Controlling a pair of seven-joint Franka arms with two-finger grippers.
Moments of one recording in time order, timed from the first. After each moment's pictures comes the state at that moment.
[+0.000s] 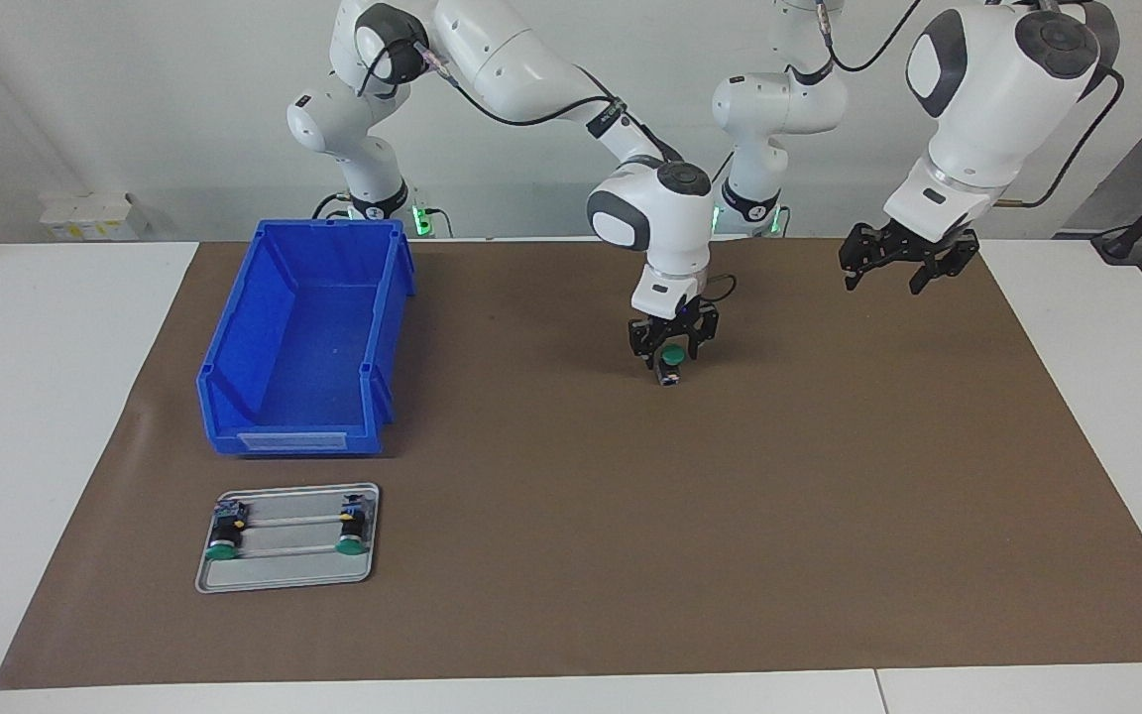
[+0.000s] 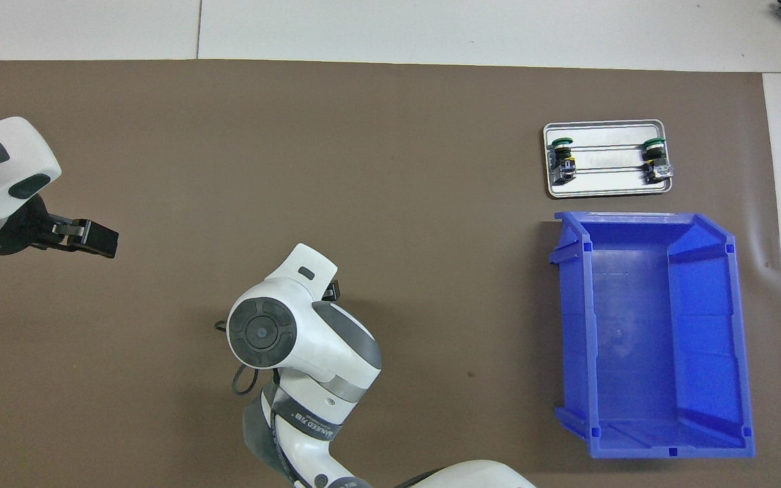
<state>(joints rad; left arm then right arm) -0.09 -0.06 -0.01 -1.76 0.01 1.64 0.08 0.91 0.58 -0.05 -1.56 -0.06 2.30 0.72</state>
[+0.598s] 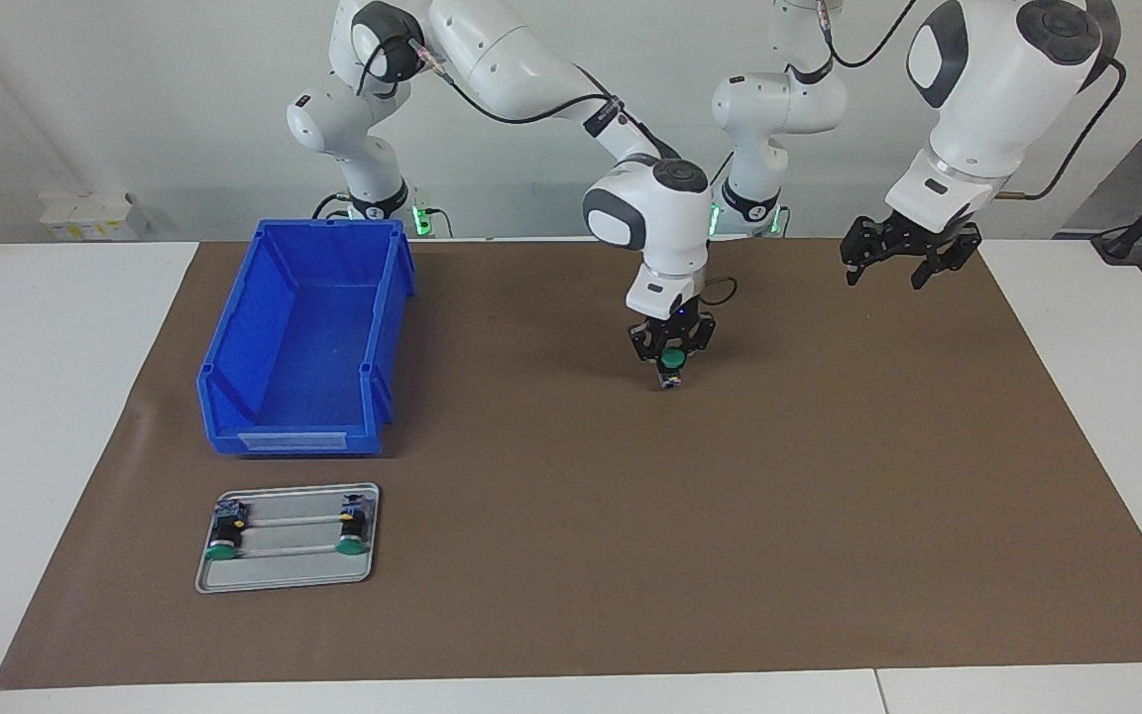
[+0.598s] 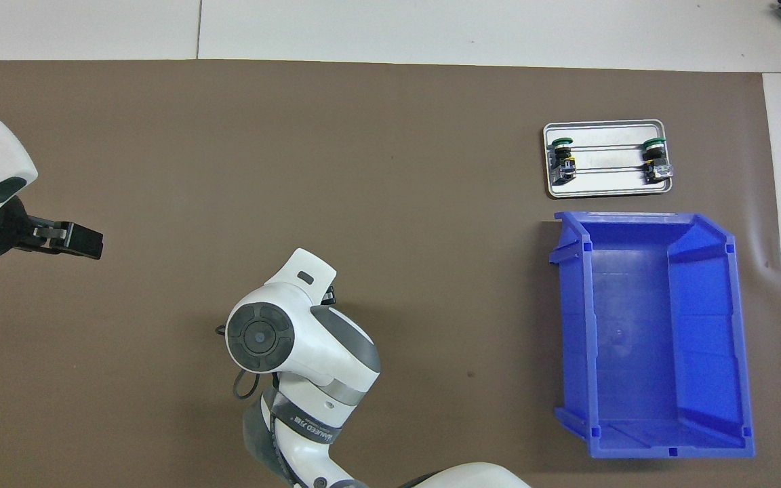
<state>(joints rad) -0.09 -0.07 -0.01 -1.76 0.01 1.65 0.08 0.88 0.55 -0.08 -1.54 -0.07 2.29 0.76</state>
